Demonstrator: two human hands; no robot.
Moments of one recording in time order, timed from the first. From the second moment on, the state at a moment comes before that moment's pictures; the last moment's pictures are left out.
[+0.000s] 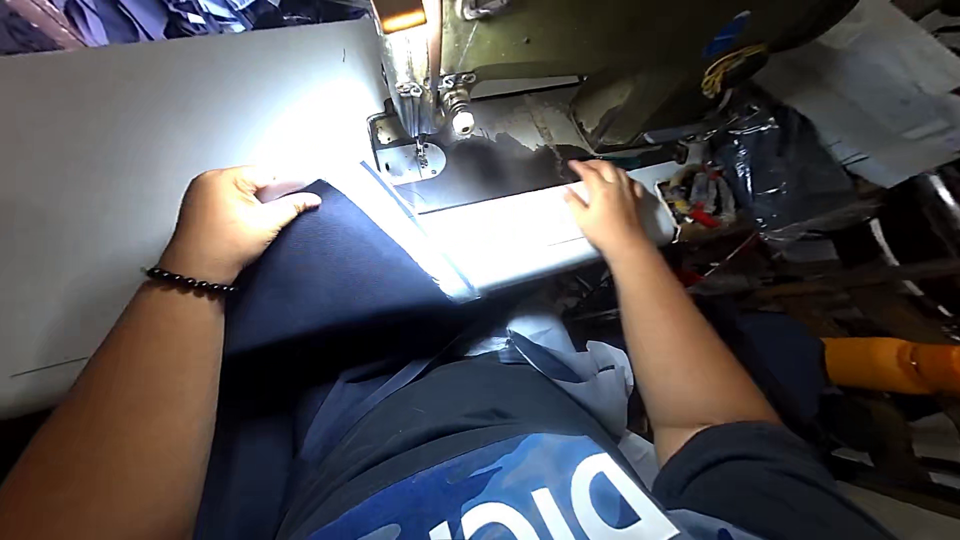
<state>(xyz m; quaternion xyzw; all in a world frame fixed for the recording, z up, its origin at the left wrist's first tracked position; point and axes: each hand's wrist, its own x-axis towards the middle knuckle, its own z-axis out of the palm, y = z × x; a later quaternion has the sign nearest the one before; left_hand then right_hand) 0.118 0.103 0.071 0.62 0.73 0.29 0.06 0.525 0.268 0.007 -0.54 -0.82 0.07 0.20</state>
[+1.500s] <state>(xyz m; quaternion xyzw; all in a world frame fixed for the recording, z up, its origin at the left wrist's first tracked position) 0.133 0.070 0.081 0.59 0.72 0.30 0.20 0.502 0.127 -0.038 -0.36 -0.81 0.34 0.30</state>
